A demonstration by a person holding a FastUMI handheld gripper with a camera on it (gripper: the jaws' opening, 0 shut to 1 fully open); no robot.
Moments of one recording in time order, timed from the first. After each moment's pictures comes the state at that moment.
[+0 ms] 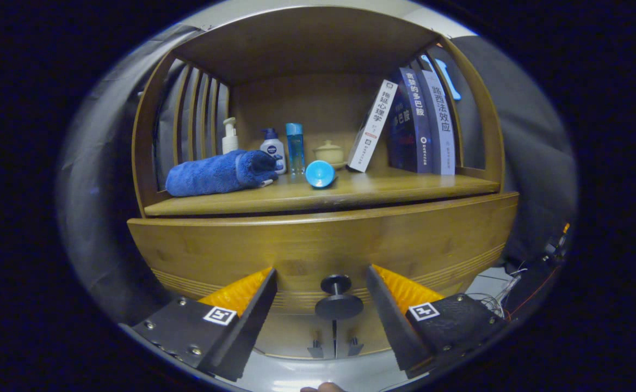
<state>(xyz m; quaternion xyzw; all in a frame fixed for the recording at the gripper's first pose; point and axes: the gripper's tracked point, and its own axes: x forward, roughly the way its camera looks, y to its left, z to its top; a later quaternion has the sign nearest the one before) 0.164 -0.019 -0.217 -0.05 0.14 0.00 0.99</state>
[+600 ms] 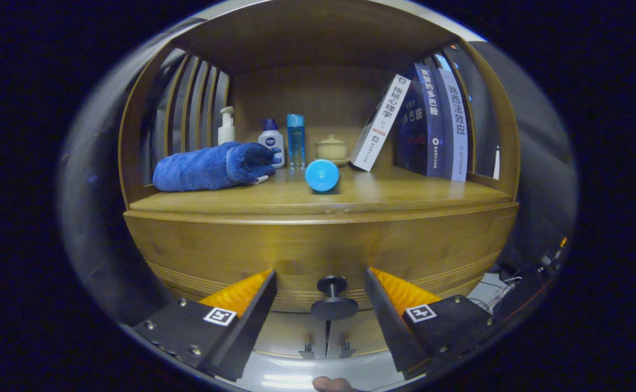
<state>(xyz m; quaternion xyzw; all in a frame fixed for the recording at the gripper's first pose) 0.183 -0.022 -0.218 -0.08 0.17 0.00 0.98</state>
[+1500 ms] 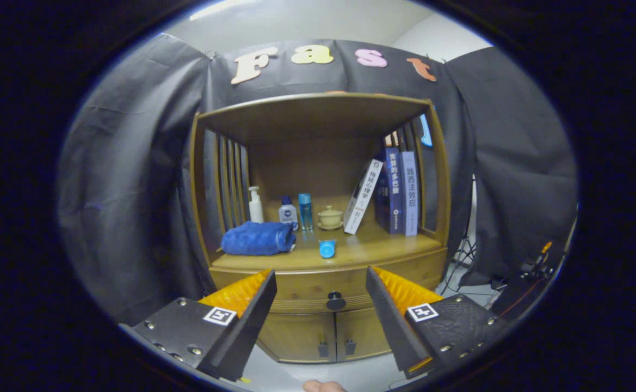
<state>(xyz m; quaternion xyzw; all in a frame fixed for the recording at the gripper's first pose) 0.014 0.005 -0.043 -0.03 0.05 -0.01 1.00</state>
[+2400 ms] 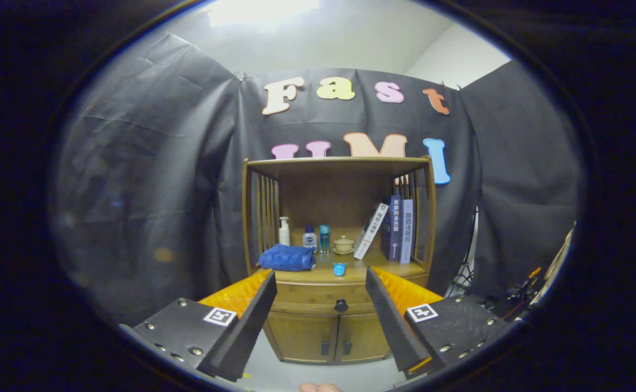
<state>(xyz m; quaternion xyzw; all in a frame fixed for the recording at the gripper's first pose) -0.105 0.027 0.035 -0.07 0.00 0.05 1.00</state>
